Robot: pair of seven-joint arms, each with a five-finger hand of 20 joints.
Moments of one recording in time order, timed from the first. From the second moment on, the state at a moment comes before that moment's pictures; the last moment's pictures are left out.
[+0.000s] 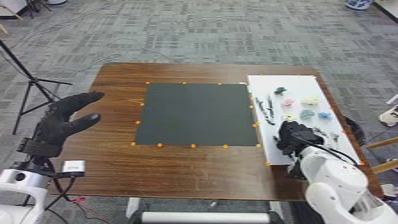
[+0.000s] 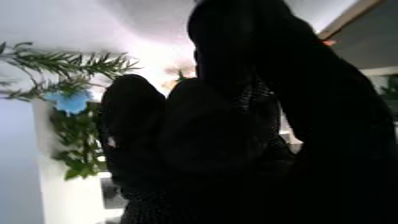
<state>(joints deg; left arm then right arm) 129.4 -59.8 -111.0 -125.9 81.3 0.7 10.6 -104.5 -56.5 80.7 -118.4 -134.6 -21.4 31.6</state>
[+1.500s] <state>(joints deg) 131.2 -51.1 -116.3 -112.9 71.2 11.7 10.5 -80.6 -65.9 66.2 -114.7 -98.8 -13.7 32.3</state>
